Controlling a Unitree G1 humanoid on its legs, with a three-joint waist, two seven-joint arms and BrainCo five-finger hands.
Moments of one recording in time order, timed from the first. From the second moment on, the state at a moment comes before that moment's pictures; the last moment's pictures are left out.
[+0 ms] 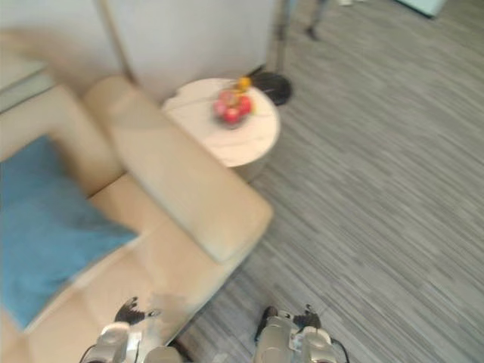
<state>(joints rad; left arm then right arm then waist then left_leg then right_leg) -0.02 0.21 0.09 1.03 0.08 -0.06 0.11 -0.05 -0.07 -0.17 1.03 -0.08 -0.01 -0.13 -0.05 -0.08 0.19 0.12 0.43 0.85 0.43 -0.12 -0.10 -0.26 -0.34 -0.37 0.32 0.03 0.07</state>
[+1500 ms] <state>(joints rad) 0.02 0.06 -0.01 1.04 0.04 -0.06 0.08 0.00 -0.14 -0.18 1.08 -0.10 -0.01 -0.14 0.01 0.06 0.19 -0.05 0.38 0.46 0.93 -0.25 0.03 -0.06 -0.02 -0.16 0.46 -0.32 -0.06</state>
